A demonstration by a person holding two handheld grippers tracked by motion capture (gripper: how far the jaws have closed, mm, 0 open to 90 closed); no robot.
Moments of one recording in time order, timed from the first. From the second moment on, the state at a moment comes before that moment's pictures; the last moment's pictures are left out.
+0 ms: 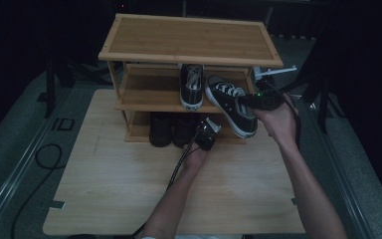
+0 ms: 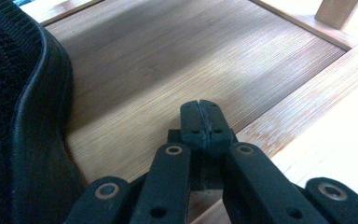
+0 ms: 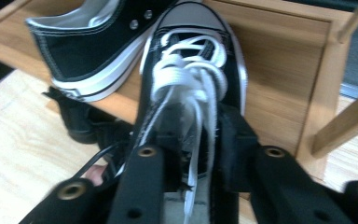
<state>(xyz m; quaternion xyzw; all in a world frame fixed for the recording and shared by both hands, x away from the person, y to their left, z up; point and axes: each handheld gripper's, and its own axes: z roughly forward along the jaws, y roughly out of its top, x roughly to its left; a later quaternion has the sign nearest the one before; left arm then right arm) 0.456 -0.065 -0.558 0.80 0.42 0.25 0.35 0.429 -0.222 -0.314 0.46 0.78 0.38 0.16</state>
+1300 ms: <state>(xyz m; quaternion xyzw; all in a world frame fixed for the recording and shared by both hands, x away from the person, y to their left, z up) 0.456 -0.064 -0.558 0.80 0.42 0.26 0.34 0.377 -0.278 -0.307 0.45 0.76 0.41 0.24</state>
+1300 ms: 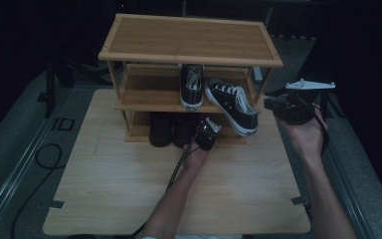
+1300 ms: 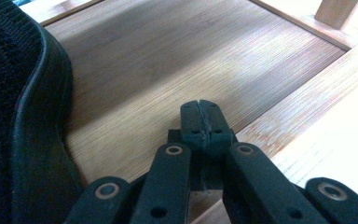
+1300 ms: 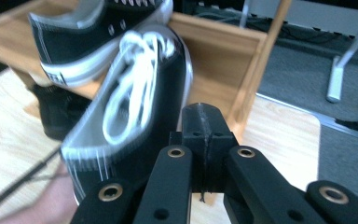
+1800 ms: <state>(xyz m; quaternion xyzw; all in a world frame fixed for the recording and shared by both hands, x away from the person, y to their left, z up) 0.456 -0.065 -0.558 0.80 0.42 0.25 0.35 0.337 -0.286 -0.343 0.43 0.78 0.40 0.22</state>
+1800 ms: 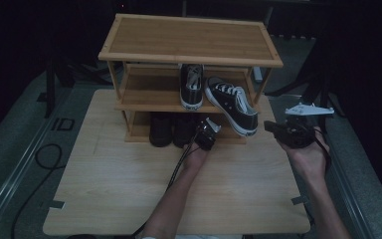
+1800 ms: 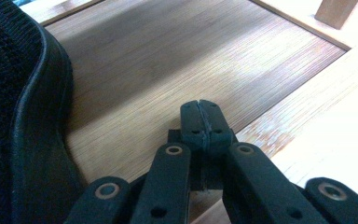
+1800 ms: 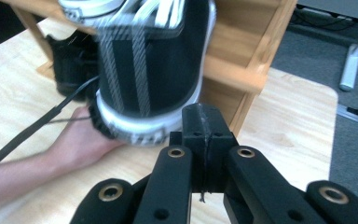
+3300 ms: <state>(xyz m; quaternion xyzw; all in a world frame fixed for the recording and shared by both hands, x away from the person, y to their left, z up) 0.456 -0.065 -0.558 0.80 0.42 0.25 0.35 0.337 -0.241 -0.363 0.36 0.82 0.40 0.19</state>
